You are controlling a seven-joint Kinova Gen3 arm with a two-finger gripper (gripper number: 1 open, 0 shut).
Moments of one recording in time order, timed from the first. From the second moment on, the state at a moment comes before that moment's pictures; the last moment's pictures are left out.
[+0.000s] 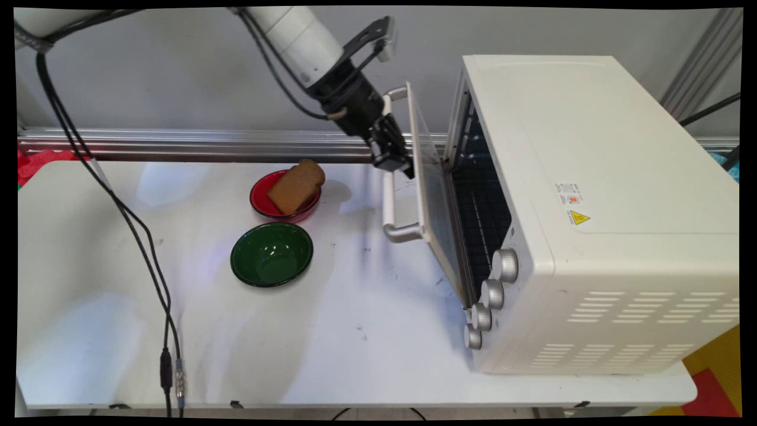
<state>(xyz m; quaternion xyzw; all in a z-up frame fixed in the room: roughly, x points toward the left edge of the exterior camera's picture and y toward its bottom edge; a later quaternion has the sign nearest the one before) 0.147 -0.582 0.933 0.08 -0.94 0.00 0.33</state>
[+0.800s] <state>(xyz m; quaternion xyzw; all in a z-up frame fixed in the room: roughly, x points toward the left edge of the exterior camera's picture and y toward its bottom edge) 0.202 -0.570 0.882 0.06 -0.96 0.00 0.28</state>
